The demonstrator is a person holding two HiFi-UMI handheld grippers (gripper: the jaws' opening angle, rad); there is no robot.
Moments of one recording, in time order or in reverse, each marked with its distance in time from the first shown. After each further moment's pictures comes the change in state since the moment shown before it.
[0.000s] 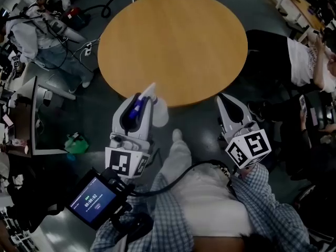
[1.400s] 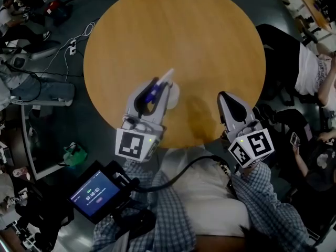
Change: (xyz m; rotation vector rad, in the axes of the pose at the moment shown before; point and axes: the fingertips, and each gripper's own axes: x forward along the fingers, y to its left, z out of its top) left arm 0.224 0.117 -0.094 -0.135 0.095 -0.105; right arm 0.199 -0.105 -0.008 0.027 0.161 -0.052
